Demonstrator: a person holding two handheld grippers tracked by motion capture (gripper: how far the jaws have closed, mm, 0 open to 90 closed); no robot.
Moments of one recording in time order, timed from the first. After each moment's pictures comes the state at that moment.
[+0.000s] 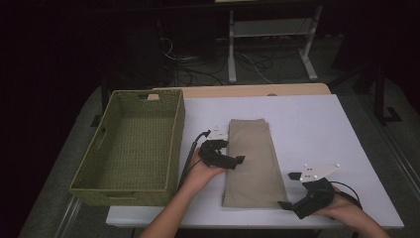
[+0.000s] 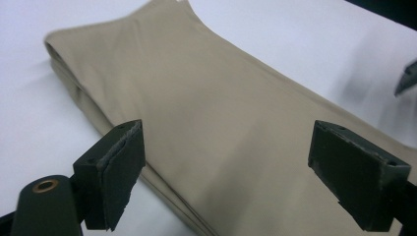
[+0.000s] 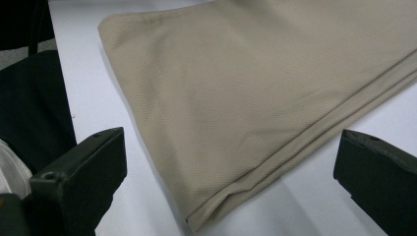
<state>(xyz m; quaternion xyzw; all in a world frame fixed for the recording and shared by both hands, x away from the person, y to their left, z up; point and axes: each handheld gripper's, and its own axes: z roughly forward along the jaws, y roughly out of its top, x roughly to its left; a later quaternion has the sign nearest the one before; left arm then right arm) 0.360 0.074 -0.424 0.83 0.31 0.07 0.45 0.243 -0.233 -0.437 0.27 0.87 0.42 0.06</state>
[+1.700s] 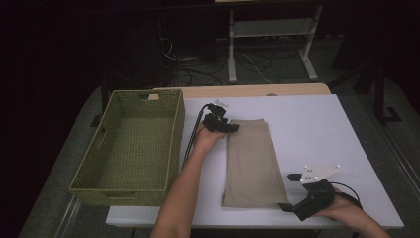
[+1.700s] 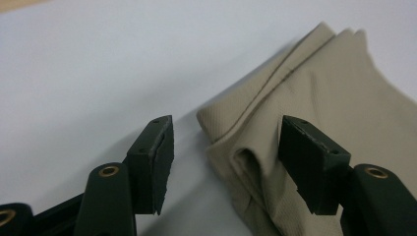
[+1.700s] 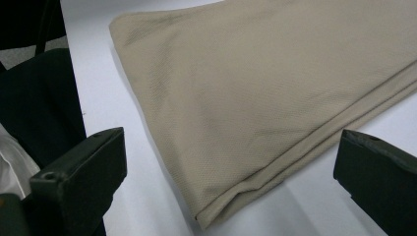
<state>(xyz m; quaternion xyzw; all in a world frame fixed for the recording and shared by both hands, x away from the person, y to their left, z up) 0.486 0.062 -0.451 0.84 0.38 0.07 0.39 0.241 -0.233 -0.437 0.26 0.87 0.42 0.06</state>
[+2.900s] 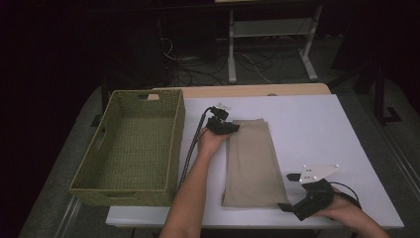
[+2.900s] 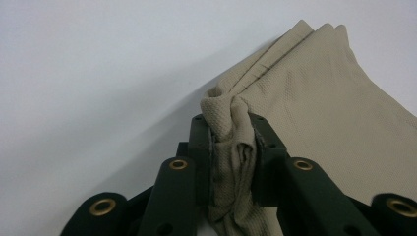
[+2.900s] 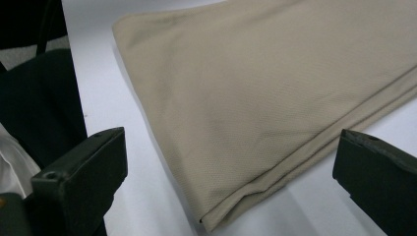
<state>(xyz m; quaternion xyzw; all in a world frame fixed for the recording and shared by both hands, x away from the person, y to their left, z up) 0.478 0.054 -0.456 0.83 0.38 0.07 0.41 0.241 -0.231 -0.435 0.26 0.87 0.42 0.05</state>
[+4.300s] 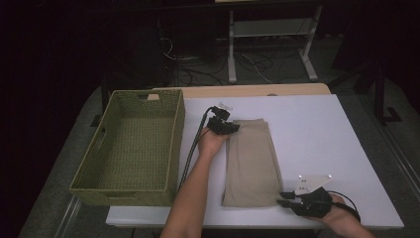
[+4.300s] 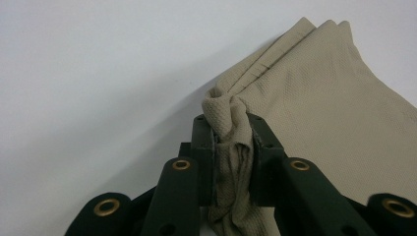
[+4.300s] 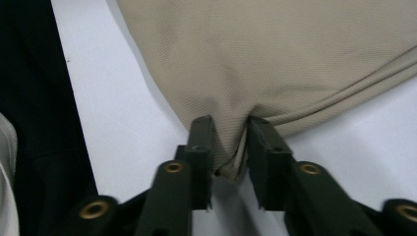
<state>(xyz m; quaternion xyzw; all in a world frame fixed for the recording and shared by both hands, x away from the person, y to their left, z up) 0.476 0.050 -0.453 0.83 0.37 0.08 0.40 0.227 -0.225 -0.452 0.24 0.90 0.36 0.08</state>
